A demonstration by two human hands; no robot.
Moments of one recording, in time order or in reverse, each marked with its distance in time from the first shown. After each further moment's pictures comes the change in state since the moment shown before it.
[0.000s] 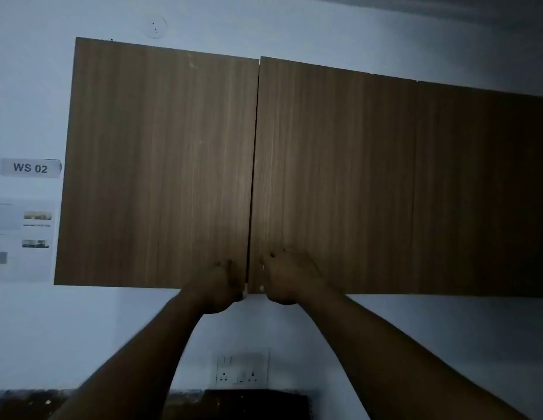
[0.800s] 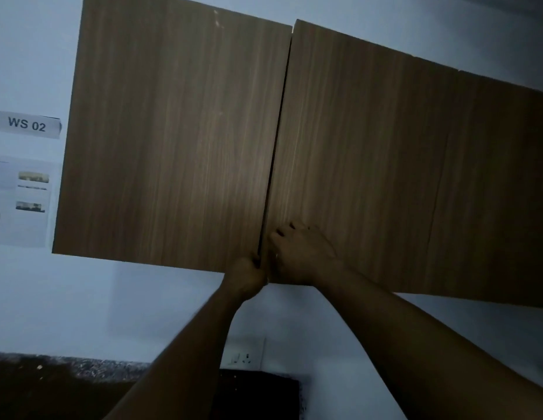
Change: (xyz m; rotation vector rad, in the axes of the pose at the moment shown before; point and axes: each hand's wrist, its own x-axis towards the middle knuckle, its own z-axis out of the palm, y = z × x) left_hand 0.026 0.014 0.049 -0.640 0.021 -0.148; right_hand 0.025 -0.002 -0.009 -0.233 0.037 -0.096
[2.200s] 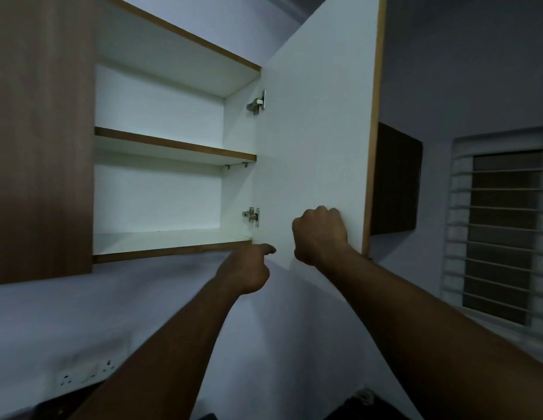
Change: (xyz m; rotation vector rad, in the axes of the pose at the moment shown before) left_hand -0.095 0.165 0.175 0.243 -0.410 0.561; right_hand -0.236 0.117 -0.085 -0.528 -0.327 0.708
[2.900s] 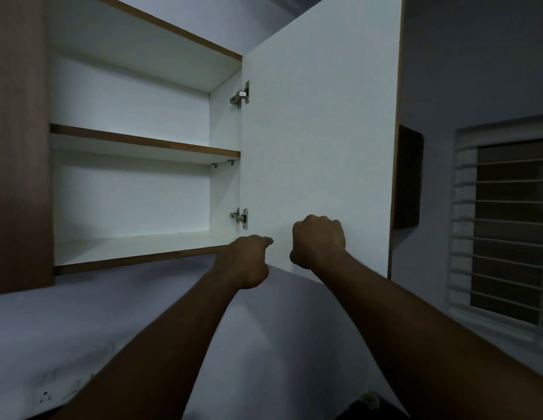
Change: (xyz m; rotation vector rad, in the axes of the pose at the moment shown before) left_hand 0.063 0.021 0.027 0.298 -0.004 0.065; right_hand 0.028 0.030 0.071 0.238 -0.101 0.106
